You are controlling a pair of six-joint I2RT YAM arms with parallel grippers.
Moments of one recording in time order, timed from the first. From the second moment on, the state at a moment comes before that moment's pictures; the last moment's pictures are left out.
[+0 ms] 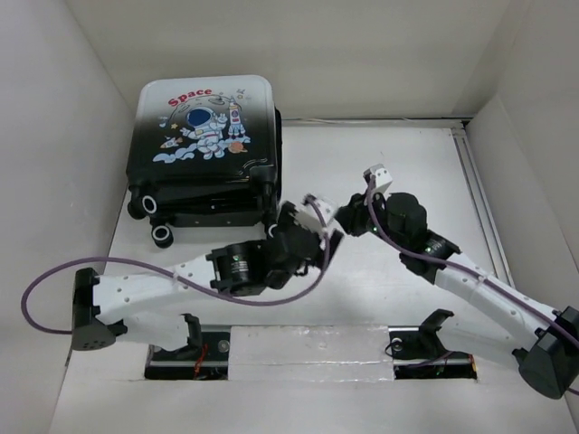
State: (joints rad) left arm -1.35 1.22 1.13 -0.45 -0.61 -0.27; right arm 0.67 1.00 0.73 0.02 -0.06 0.30
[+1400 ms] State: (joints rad) left arm 0.41 1.90 1.61 -0.25 -0.03 -0.64; right arm 0.53 2.11 1.55 0.18 -0.27 0.40
